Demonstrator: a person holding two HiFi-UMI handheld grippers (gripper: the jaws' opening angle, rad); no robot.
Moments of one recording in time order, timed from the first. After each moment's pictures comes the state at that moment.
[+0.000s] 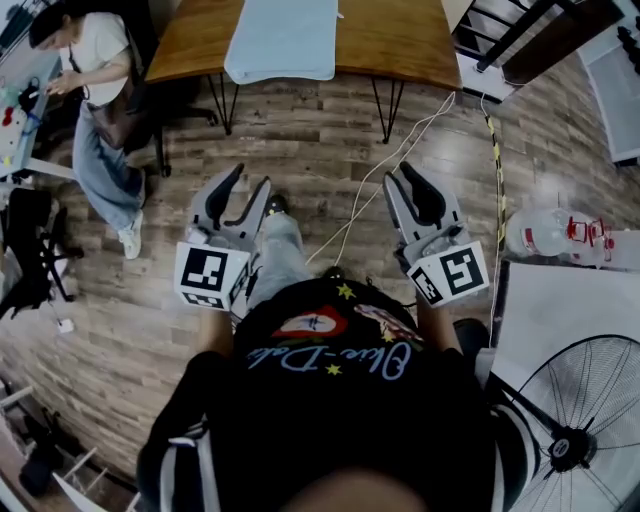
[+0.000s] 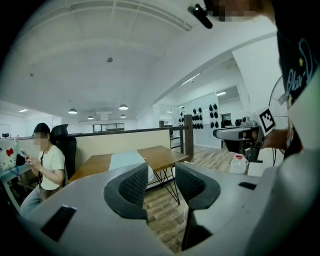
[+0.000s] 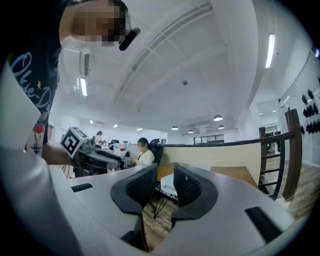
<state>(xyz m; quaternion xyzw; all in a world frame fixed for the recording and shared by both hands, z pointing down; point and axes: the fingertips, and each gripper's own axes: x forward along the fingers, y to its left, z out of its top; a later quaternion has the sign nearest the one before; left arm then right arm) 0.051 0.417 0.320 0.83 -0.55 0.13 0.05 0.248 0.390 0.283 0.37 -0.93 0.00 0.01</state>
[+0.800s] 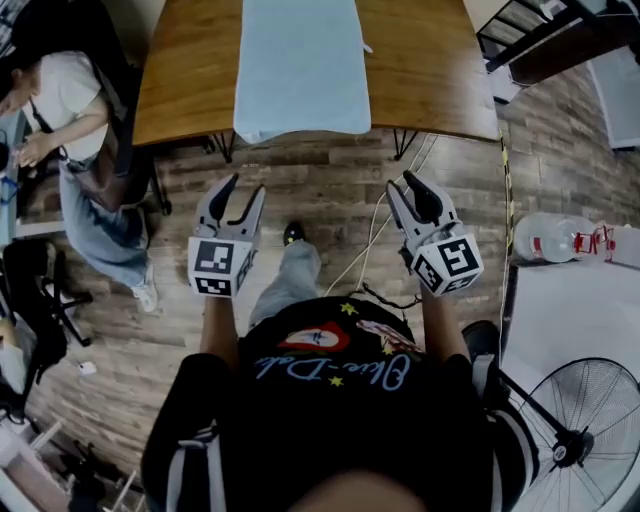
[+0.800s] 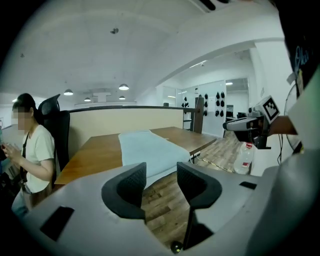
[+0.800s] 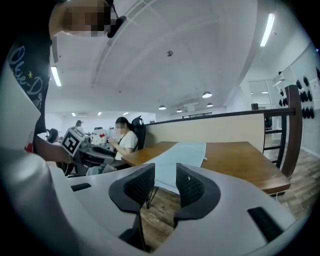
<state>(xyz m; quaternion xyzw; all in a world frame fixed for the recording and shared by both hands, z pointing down) -0.095 0.199 0.434 0.82 -0.52 0.19 0.12 0.150 0.184 0.388 0.42 -0.89 0.11 0.10</state>
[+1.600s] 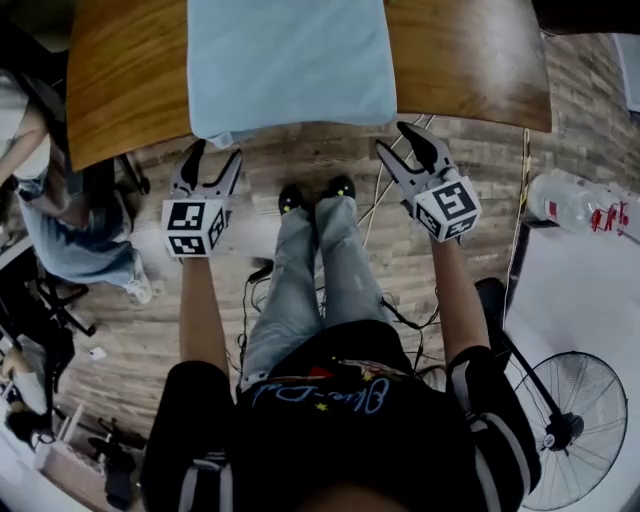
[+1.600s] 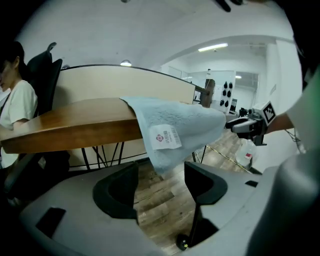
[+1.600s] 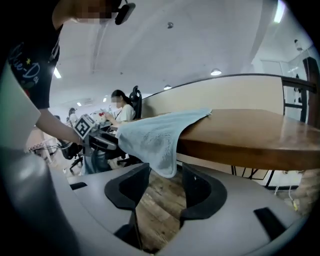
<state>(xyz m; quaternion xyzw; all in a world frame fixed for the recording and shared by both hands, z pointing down) -0.137 0.100 0.624 0.81 -0.49 0.24 0.21 0.146 0.083 0.583 0.36 -0.90 0.15 0.20</state>
